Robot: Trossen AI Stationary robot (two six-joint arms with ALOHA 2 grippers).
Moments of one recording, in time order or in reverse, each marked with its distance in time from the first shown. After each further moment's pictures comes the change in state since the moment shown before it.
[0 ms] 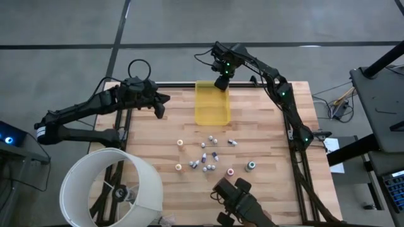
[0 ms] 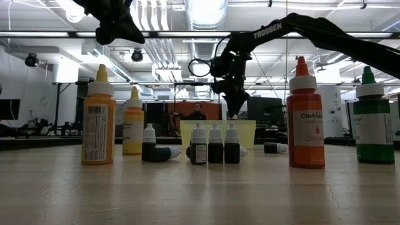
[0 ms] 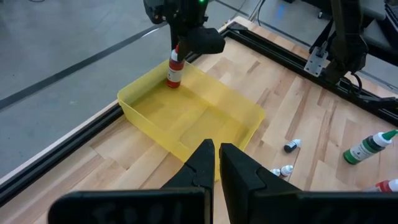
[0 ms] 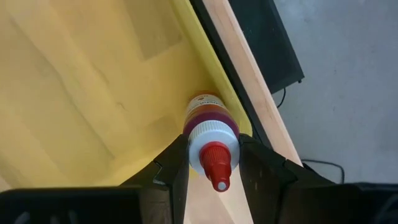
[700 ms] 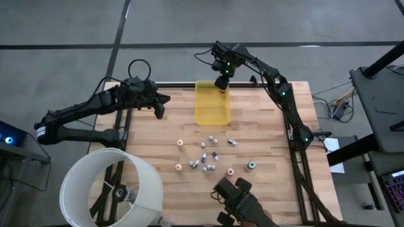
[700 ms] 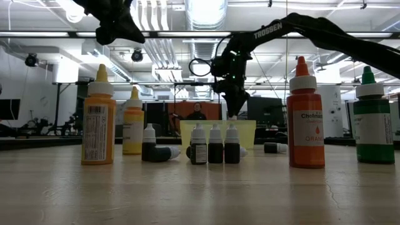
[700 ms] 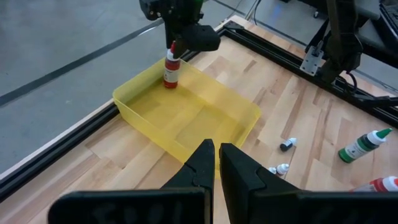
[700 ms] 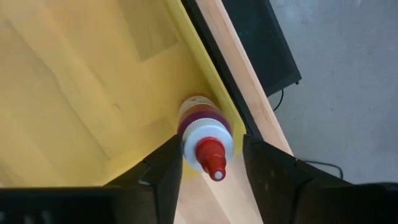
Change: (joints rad) left arm 0.000 0.000 0.000 0.000 0.016 -0.005; right arm -0.003 0.000 0.000 0.006 0.000 -0.002
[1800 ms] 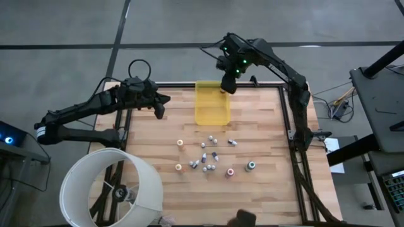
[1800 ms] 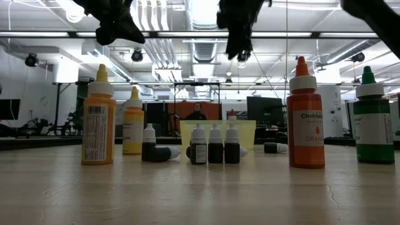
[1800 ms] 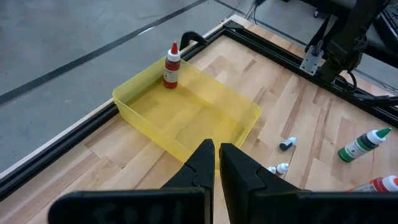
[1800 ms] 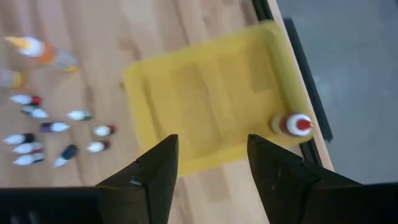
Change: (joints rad) left arm 0.000 0.000 -0.002 0.000 0.001 0.001; right arm 0.181 -0.381 0.003 -0.130 -0.188 0.006
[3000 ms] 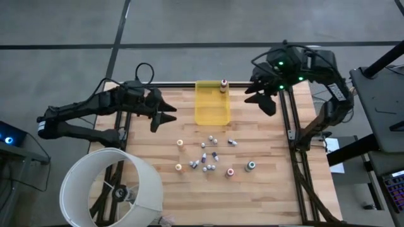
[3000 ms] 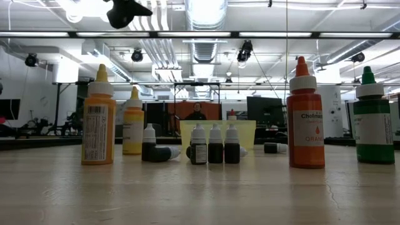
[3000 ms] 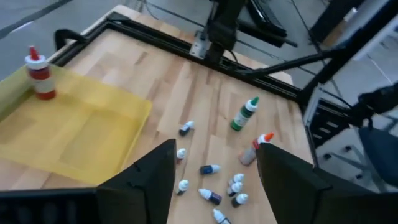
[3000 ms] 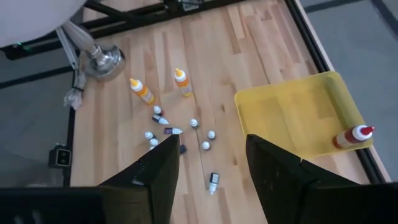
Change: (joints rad) left arm -0.156 0.055 0.117 -0.014 0.285 0.011; right arm 0.309 -0.422 -0.002 -0.089 0.003 0.286
